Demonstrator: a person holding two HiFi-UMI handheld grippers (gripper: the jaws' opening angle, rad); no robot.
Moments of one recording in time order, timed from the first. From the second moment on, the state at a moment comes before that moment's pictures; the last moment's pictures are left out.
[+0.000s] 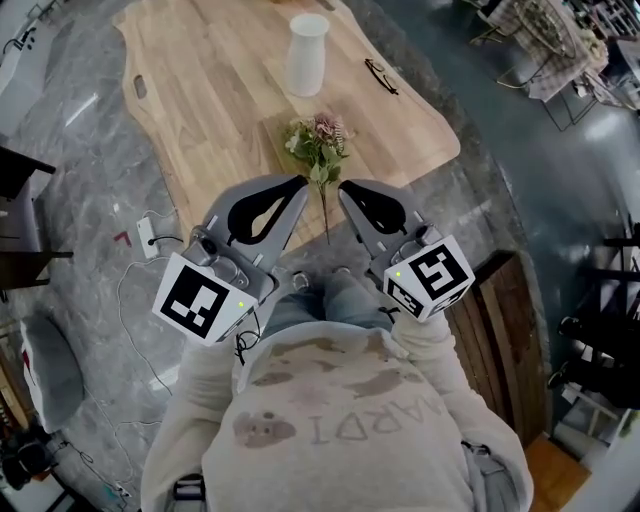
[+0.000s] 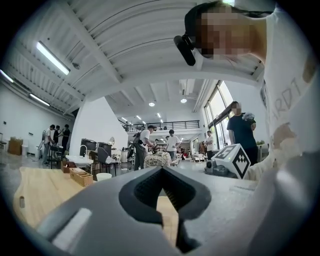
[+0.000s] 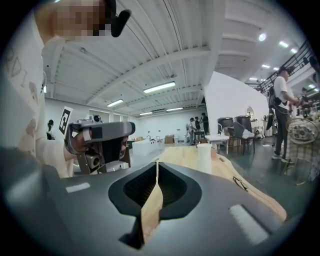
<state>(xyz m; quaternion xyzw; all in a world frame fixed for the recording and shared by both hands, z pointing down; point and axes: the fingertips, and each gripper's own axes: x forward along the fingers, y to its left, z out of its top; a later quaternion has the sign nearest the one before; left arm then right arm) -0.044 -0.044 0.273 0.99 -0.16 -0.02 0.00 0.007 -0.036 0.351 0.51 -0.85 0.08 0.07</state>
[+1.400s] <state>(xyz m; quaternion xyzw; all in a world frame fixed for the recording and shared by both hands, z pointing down) -0.048 -0.141 0.306 0.98 -0.21 -0.01 0.05 0.027 -0.105 0.611 0.47 -0.70 0.43 0.34</state>
